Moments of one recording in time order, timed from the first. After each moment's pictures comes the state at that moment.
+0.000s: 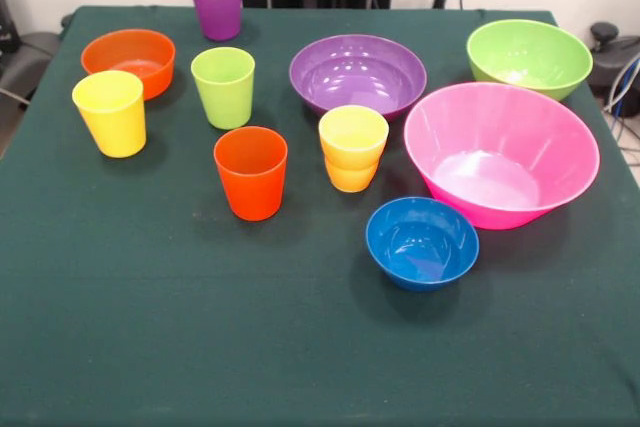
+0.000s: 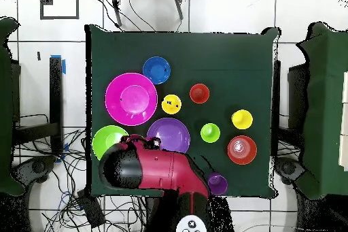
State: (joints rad) arm -0.05 -0.97 -0.07 2.03 0.00 0.43 1.74
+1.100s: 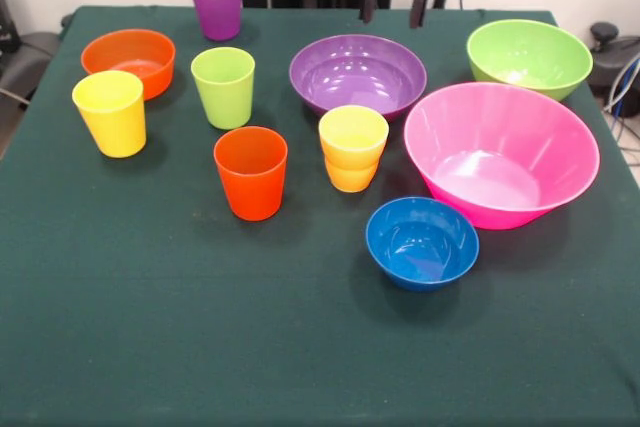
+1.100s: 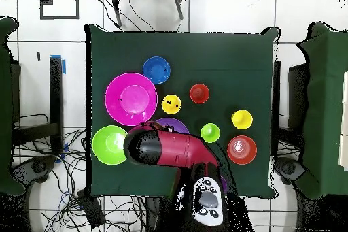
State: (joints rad) arm -0.11 -0.76 -0.07 1.93 0.00 0.34 1.74
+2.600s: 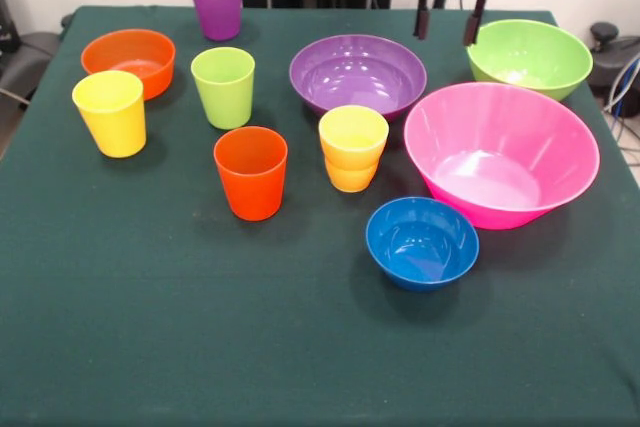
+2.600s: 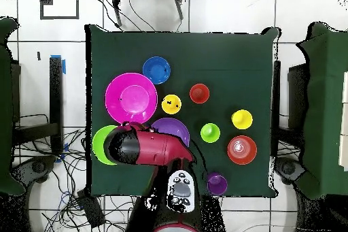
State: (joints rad) arm -0.01 -0.72 -0.06 1.93 0.10 0.28 1.87
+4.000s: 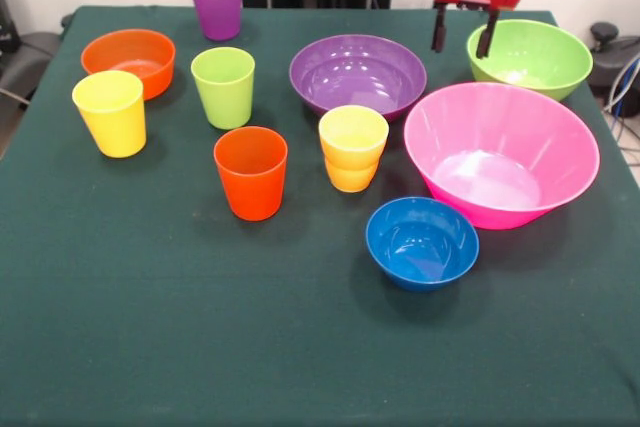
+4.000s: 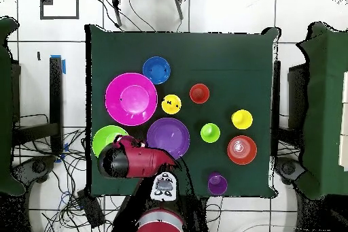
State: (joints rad) arm 0.05 -0.63 -0.04 2.03 0.10 0.10 1.95
